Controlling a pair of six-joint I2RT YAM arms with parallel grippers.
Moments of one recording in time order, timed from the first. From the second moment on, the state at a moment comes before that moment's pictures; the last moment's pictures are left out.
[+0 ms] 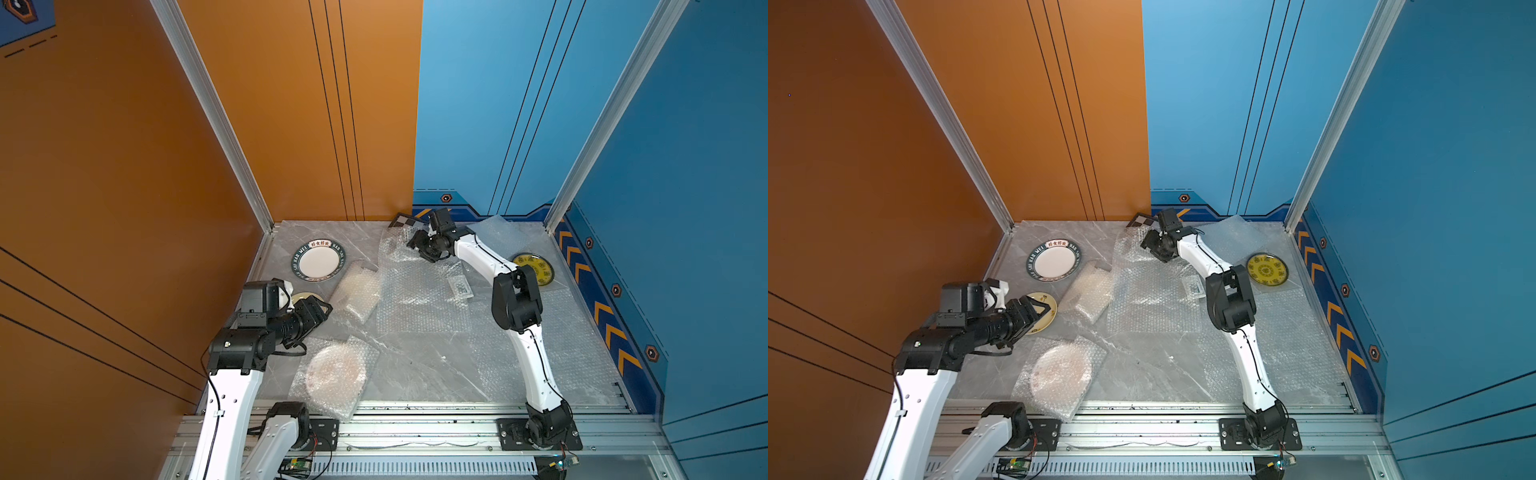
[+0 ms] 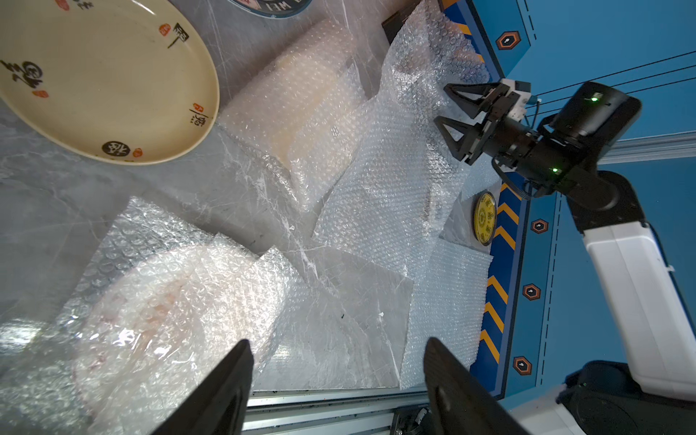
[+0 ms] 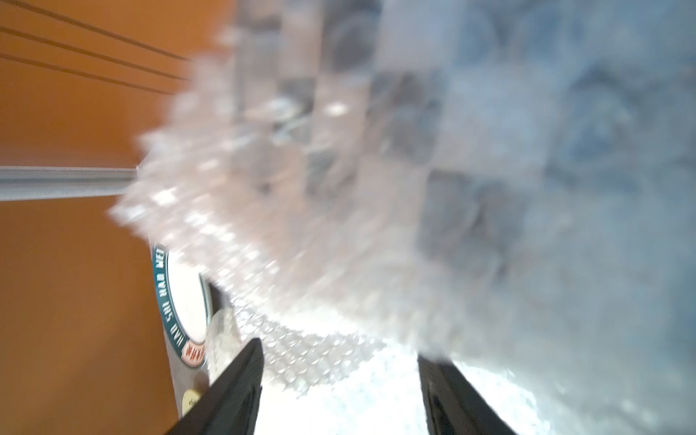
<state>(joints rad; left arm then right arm) 0.01 0.81 1.02 -1.08 0.39 -0.70 0.43 2.36 2.11 -0.60 -0.27 0.86</state>
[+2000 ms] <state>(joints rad) 0.03 0.67 1.05 -1.27 0.40 -0.72 1.13 1.91 0.99 0.17 -0.41 1.26</state>
